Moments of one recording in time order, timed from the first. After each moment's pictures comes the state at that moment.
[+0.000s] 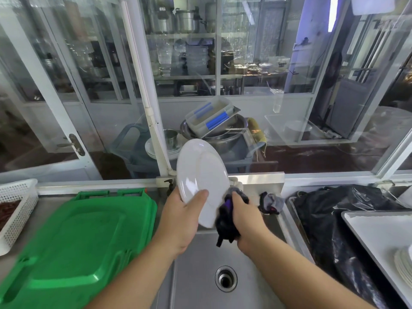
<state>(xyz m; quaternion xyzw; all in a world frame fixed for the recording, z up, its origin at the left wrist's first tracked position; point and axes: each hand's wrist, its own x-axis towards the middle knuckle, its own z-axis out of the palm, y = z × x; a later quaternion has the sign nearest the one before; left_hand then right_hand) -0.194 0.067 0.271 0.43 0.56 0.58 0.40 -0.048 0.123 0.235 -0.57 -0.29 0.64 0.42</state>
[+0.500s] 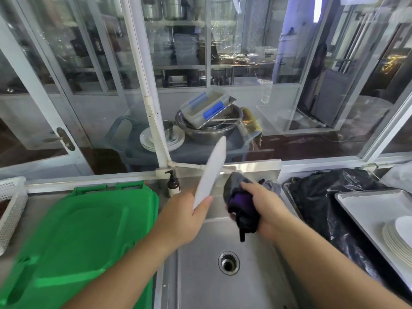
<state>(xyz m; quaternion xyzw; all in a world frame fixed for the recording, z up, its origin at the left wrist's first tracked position) -0.252 0.044 0.261 0.70 0.60 0.34 0.19 -0.052 0.098 0.258 -0.55 -0.25 0.68 0.42</state>
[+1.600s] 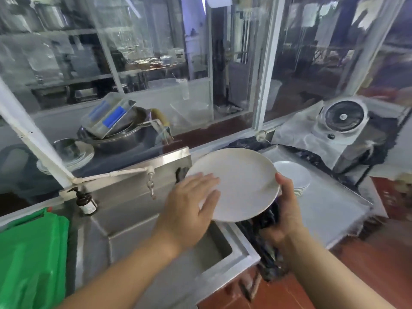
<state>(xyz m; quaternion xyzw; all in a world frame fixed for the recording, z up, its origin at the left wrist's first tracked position) 0.030 -0.033 0.271 0.86 0.36 0.34 0.15 0.249 -0.084 0.246 -0.36 -0.14 0.65 0.66</state>
